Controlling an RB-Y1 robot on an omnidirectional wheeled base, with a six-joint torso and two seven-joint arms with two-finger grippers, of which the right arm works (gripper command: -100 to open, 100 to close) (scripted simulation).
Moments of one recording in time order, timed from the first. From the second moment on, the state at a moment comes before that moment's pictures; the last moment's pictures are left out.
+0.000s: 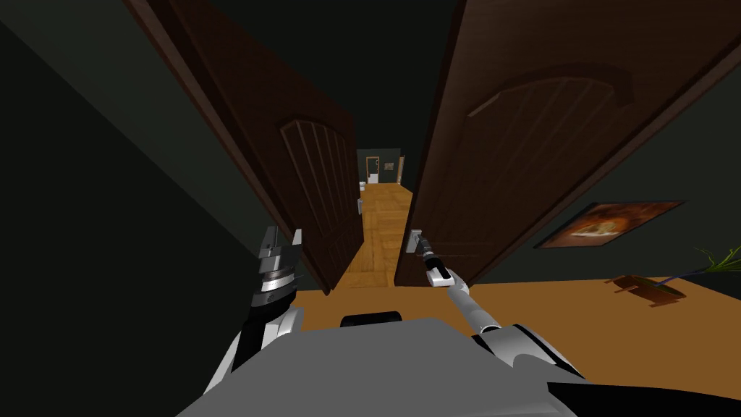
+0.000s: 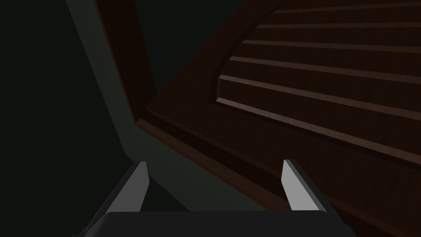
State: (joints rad) arm -0.17 -0.45 0.07 -0.91 -0.28 -0.49 -0.21
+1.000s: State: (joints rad) arm -0.25 -0.36 -0.07 -0.84 -0.29 -0.50 -0.06
